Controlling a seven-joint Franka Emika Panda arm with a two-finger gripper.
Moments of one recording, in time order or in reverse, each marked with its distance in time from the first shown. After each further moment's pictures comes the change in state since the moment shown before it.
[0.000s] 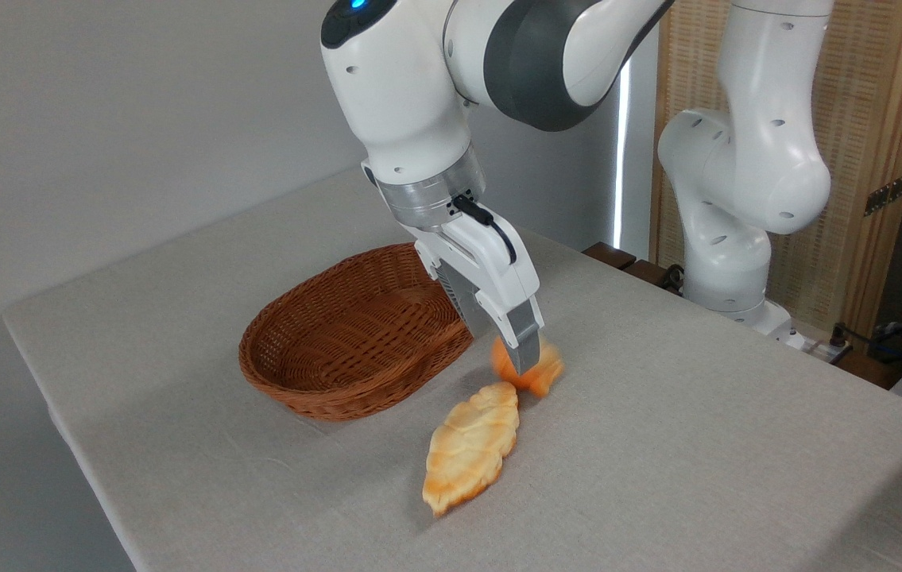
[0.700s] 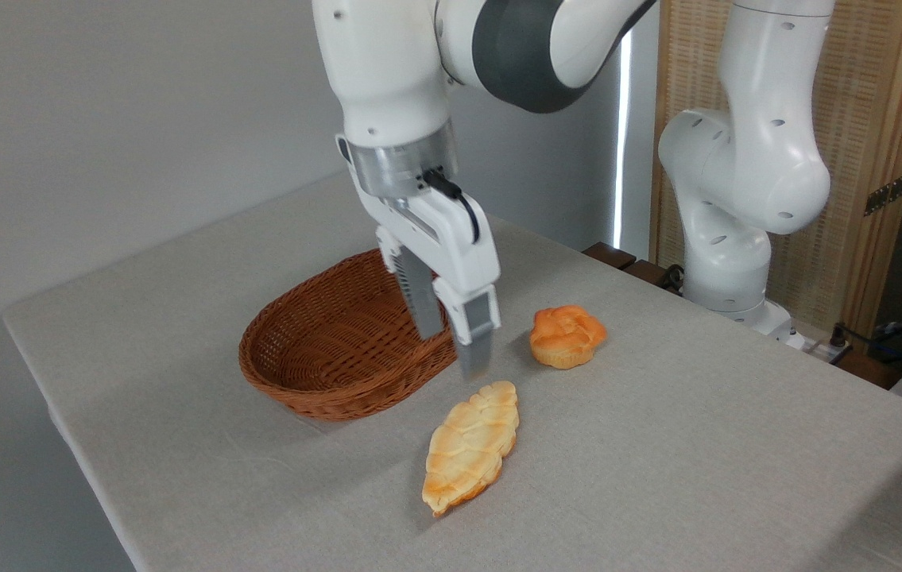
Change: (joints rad) arm -0.011 -0.009 -0.017 0.029 0.000 0.175 0.000
